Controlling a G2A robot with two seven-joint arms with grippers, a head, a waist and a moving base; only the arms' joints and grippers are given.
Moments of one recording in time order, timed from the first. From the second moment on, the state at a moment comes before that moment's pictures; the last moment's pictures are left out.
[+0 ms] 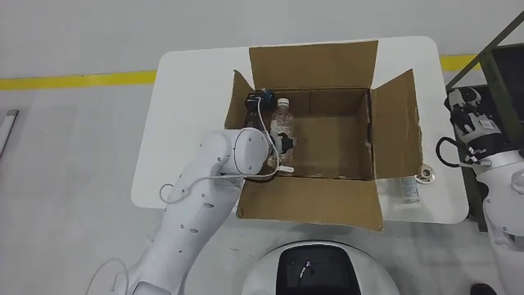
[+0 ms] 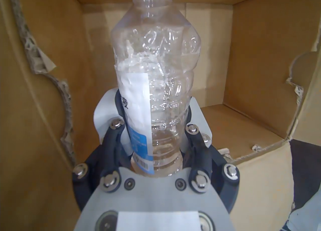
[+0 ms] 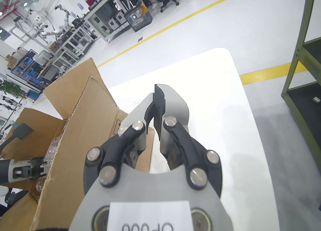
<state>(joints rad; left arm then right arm) 0.63 -1.34 -0.92 -1.62 0.92 0.49 -1.33 -1.45 -1.23 1.80 -1.95 -0.64 -0.01 0.27</state>
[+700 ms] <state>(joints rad) 0.53 -1.41 -0.83 -1.40 0.95 0.46 -1.36 -1.45 -1.23 1.80 -1.95 -0.63 0.00 0.26</state>
